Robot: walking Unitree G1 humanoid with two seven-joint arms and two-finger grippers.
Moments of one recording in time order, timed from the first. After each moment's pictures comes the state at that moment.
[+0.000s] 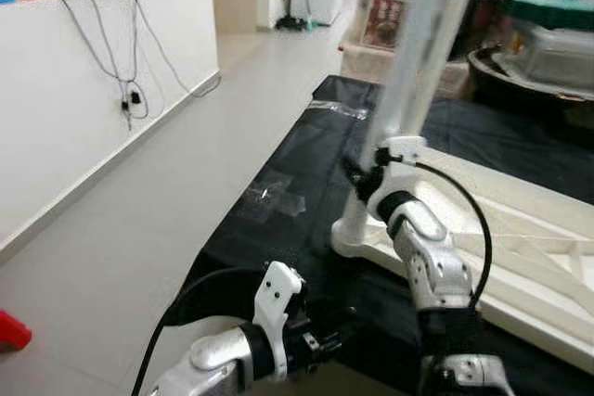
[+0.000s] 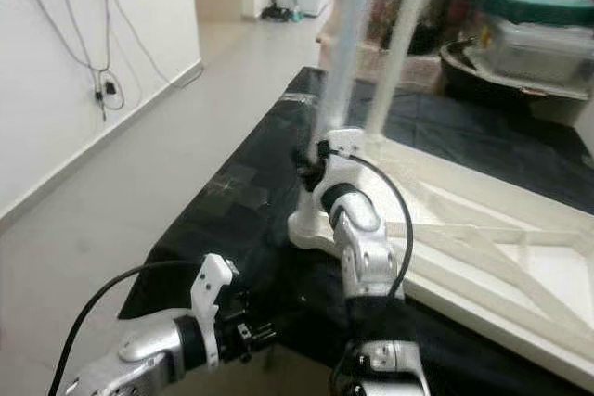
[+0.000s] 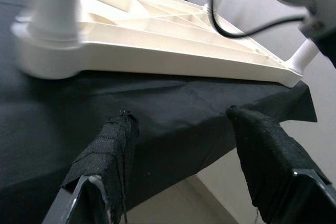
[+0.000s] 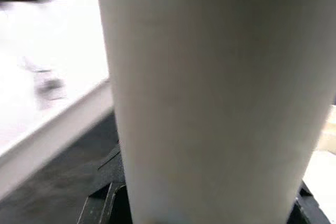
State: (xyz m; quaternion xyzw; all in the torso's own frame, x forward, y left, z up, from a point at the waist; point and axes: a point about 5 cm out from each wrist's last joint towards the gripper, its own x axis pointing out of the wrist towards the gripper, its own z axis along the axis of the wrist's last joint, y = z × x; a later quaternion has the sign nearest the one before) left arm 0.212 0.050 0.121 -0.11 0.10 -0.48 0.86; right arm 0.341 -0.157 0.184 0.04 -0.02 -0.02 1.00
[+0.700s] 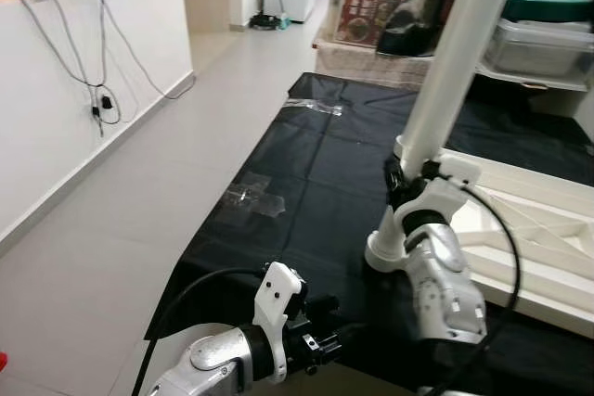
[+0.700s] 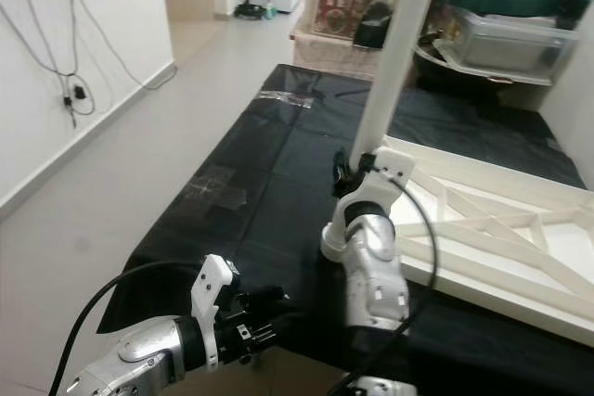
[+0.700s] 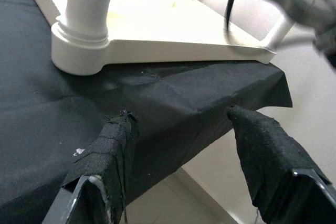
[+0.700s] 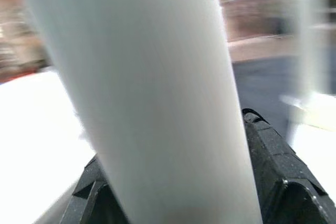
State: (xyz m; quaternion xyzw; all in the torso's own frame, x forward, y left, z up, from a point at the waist) left arm 0.213 0.049 0.119 -0.11 0.11 -0.49 0.86; right arm 0.325 -0.178 0.193 0.17 -0.08 0.13 0.97
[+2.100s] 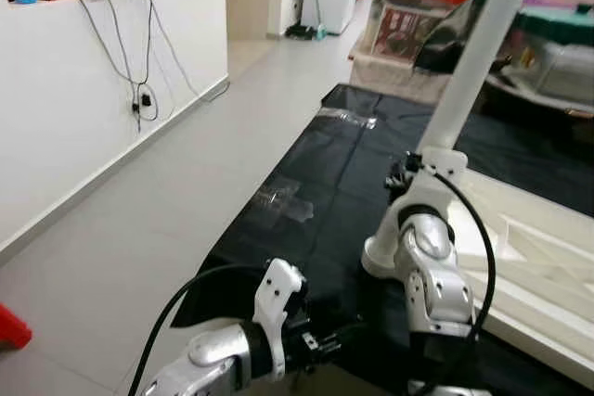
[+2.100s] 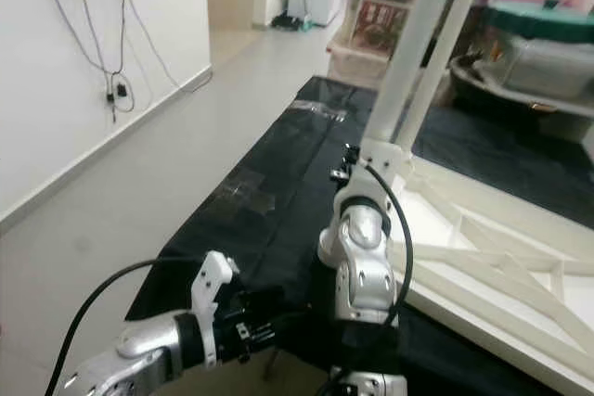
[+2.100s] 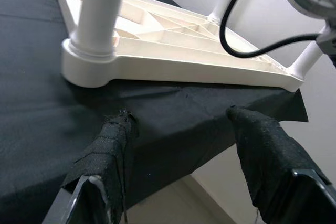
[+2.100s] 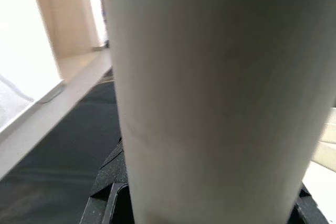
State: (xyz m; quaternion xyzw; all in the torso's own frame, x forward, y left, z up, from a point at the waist) left arm 0.214 0.048 0.122 -0.11 0.11 -0.50 0.85; right arm 0.323 -0.161 0.184 0.06 -0.02 -0.17 0.98
